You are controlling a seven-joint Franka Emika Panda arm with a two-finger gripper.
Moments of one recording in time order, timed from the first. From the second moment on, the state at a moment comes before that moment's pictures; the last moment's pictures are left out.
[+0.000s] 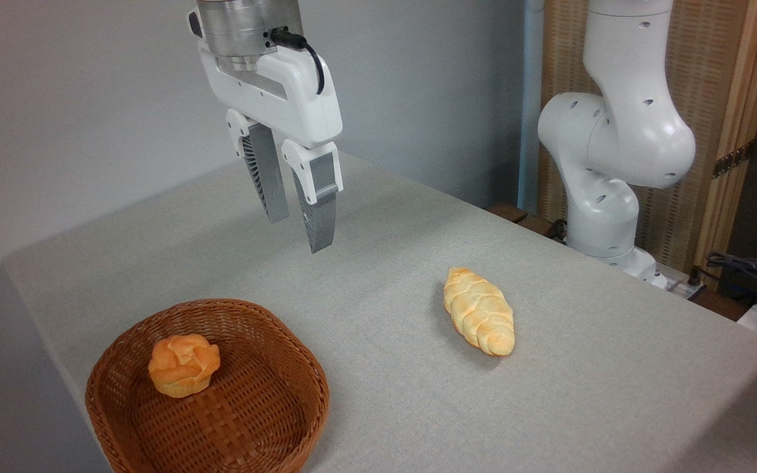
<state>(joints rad) -0.07 -0.04 0.00 -1.66 -0.02 1.63 0.74</state>
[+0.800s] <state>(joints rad) -0.07 -0.07 0.01 -1.73 -0.02 1.62 0.62</state>
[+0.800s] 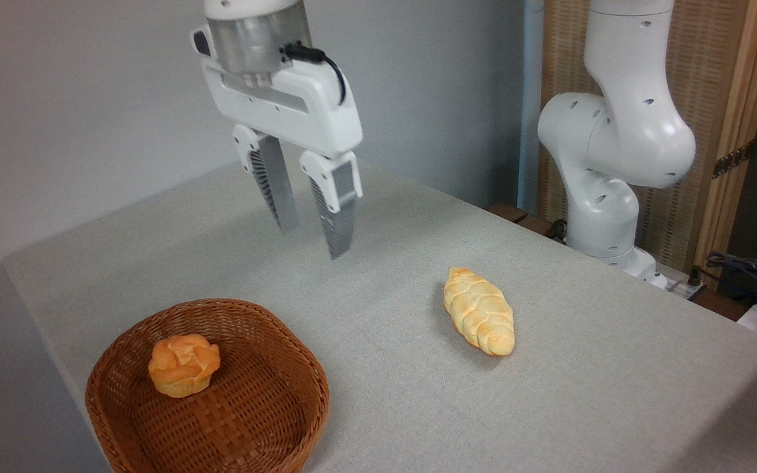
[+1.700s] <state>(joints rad) -0.06 -0.35 0.09 -2.19 -0.02 1.71 0.03</state>
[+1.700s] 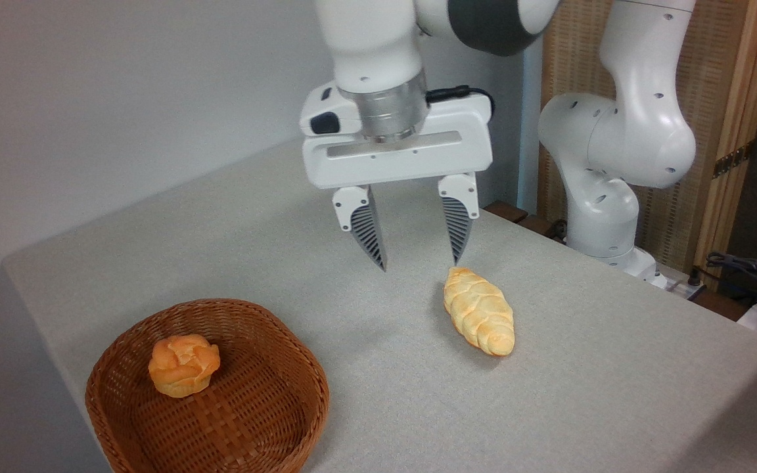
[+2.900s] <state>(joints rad) -0.06 -0.45 0.10 -2.53 0.11 1.90 0.05</state>
